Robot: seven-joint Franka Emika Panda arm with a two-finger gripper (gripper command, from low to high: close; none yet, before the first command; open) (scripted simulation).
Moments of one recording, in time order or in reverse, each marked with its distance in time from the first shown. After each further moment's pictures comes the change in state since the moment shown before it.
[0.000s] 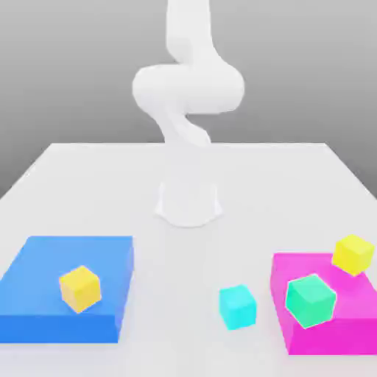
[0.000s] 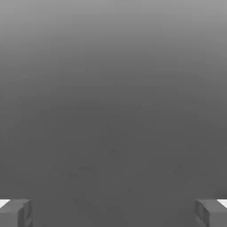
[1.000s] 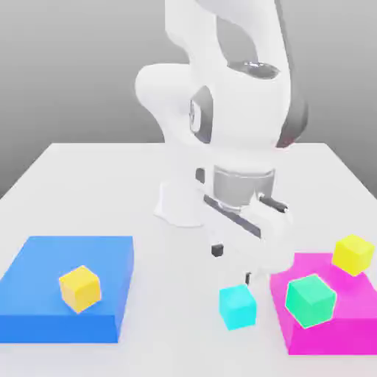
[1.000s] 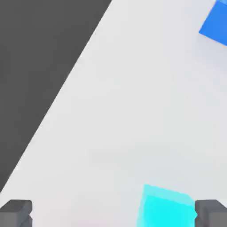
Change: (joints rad) arm -0.253 0.715 0.441 -0.409 -0.084 0.446 1.318
